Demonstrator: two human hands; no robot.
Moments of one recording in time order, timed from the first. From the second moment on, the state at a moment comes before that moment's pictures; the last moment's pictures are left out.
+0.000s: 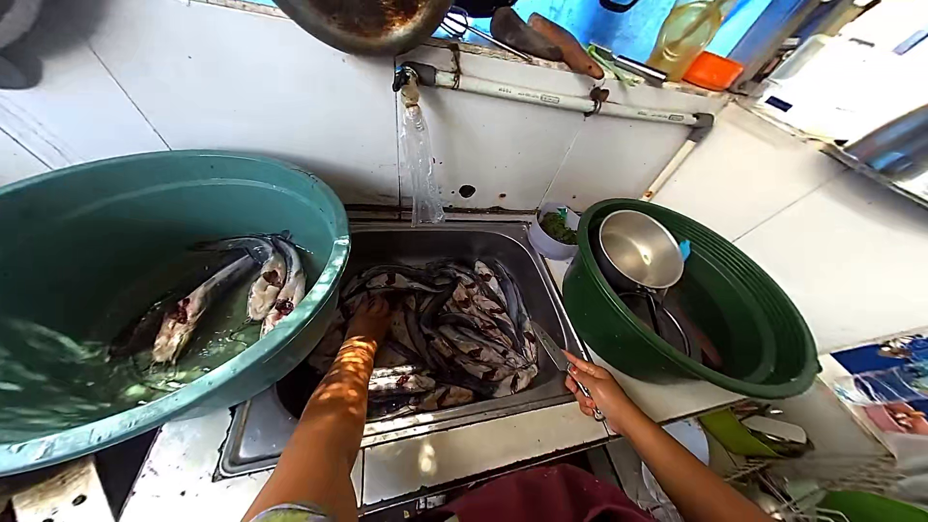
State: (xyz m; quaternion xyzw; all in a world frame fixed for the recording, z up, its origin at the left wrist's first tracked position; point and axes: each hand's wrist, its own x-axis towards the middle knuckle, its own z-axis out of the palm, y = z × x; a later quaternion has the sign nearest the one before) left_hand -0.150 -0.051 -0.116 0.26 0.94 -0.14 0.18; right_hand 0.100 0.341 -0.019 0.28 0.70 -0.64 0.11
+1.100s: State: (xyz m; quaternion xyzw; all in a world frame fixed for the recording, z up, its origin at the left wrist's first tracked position) left_hand -0.156 -0.070 -0.127 0.28 0.92 -0.10 0.26; right_hand 0.101 0.345 -0.027 0.27 0.71 -0.65 0.08
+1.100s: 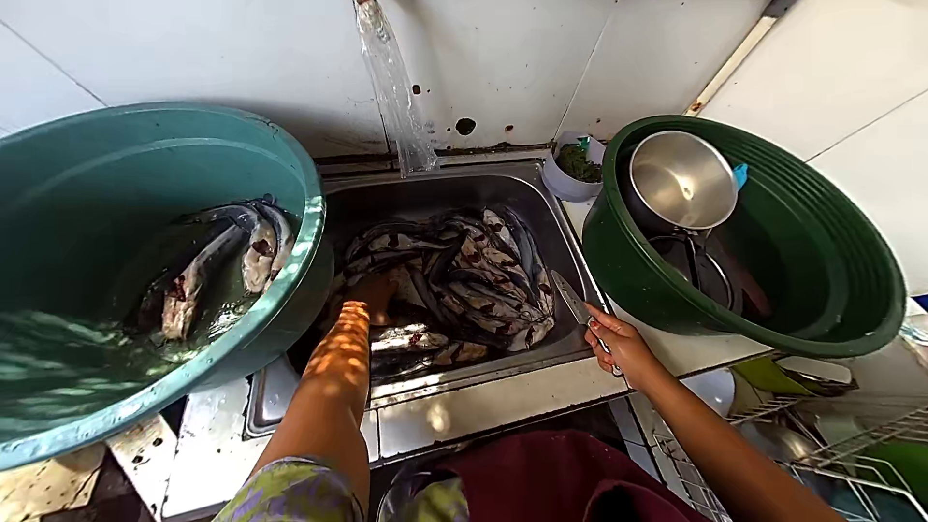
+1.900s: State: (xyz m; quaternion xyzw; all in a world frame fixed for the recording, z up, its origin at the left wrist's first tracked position) left_hand -0.037 -0.013 -0.058 -0.09 0.74 0.58 0.32; right_hand 0.084 0.320 -0.011 0.18 0.75 -0.62 0.14
